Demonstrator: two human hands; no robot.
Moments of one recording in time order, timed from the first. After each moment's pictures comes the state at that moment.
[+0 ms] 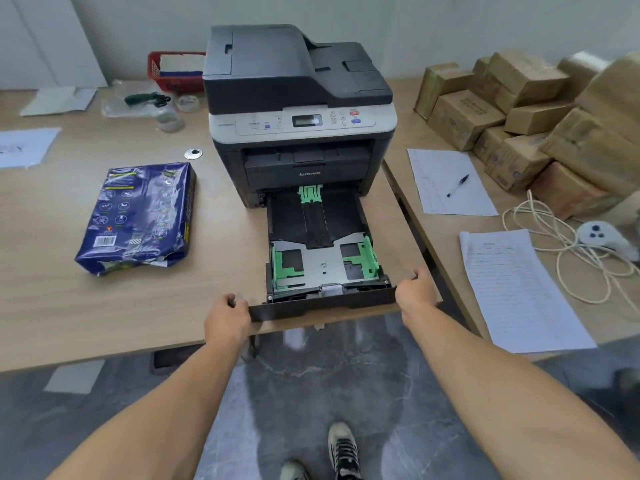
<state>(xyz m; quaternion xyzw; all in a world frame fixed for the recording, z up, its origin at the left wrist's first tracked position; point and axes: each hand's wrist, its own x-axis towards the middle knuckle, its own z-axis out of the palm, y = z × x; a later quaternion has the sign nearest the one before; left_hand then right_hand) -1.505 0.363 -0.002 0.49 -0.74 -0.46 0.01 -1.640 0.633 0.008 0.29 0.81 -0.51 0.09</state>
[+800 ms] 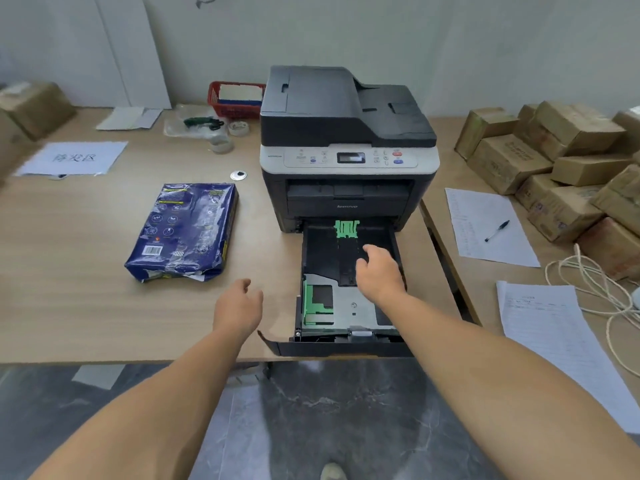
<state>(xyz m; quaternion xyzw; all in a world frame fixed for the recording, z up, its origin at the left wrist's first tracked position) -1.528 0.322 0.052 0.43 -0.81 -0.40 0.03 -1.675 0.517 0.074 -0.11 0.93 -0.33 0.12</state>
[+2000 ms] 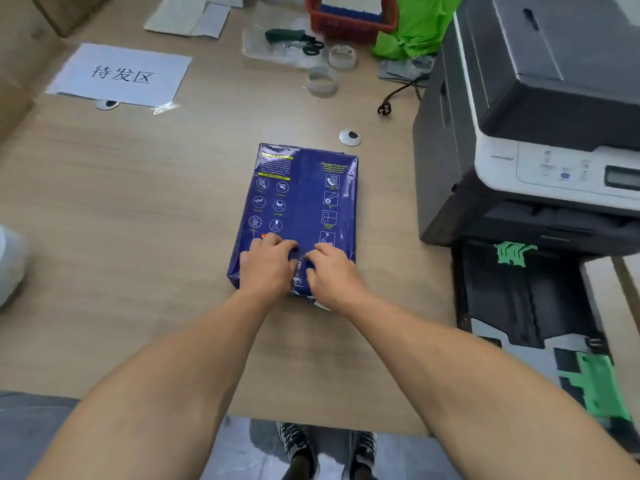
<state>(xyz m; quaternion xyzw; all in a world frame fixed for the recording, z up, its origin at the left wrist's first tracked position) -1.583 0.006 -0.039 0.30 -0.93 -0.20 -0.06 -1.649 0.124 -0.026 -0.34 0.90 -0.13 0.23</state>
